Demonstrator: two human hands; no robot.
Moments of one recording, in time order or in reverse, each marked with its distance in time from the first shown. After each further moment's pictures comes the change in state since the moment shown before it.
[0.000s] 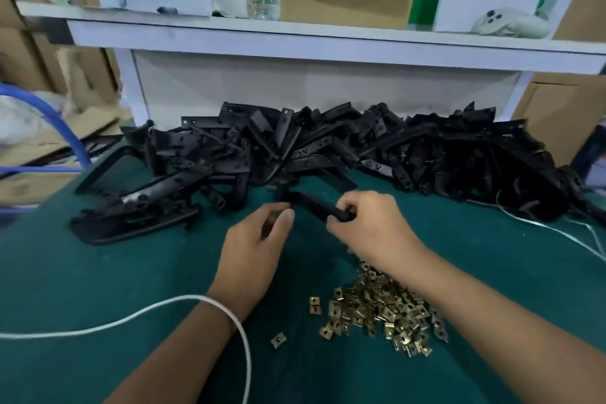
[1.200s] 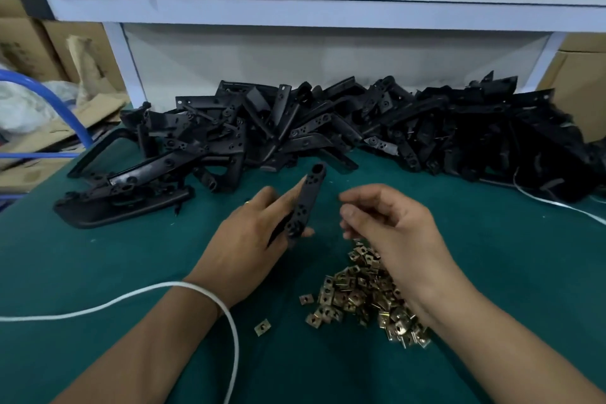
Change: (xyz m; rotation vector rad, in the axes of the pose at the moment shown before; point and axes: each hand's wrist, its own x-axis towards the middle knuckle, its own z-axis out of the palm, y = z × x) left_hand 0.004 -0.008 0.001 0.549 -0.197 0.469; right_hand -0.049 0.026 -0.001 0.909 0.010 -0.023
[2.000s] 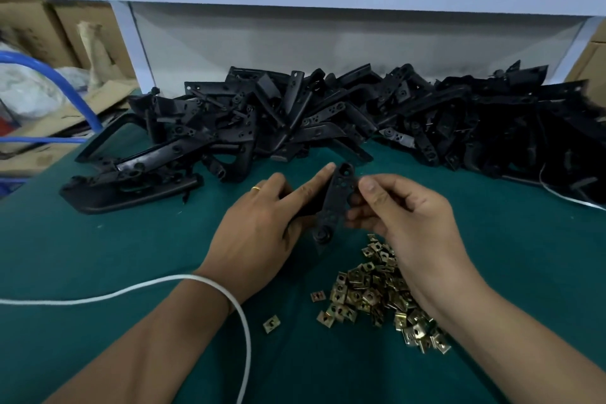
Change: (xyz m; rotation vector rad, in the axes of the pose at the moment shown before) left_hand 0.002 0.010 -0.004 0.232 0.041 0.014; right_hand 0.013 0.011 0.009 0.218 0.069 0.014
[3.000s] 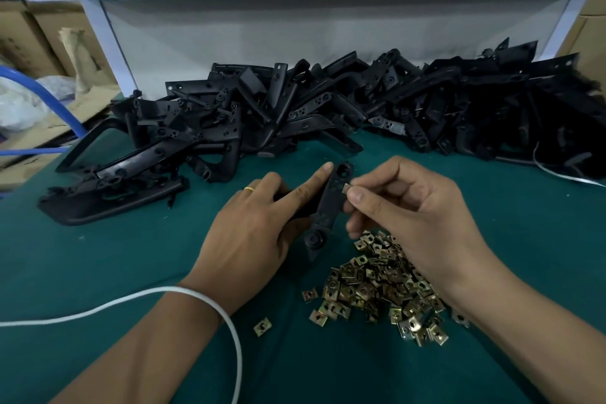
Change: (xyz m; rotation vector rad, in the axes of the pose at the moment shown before) left_hand 0.003 0.009 -0.001 0.059 -0.019 0.064; right_hand -0.007 -0.019 -0.016 -0.149 -0.142 -0.112
